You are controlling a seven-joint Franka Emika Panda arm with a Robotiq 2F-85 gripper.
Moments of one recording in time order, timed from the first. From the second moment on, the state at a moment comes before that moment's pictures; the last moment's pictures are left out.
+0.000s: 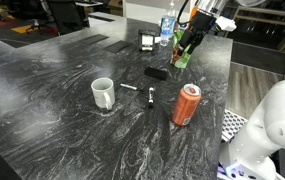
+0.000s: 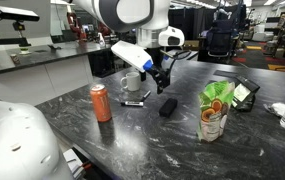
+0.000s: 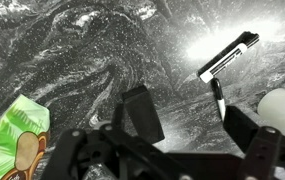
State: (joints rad) arm -0.06 -0.70 -0.27 -2.54 0.05 2.01 -0.15
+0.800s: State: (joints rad) arm -0.06 -0.70 -0.27 -2.54 0.05 2.01 -0.15
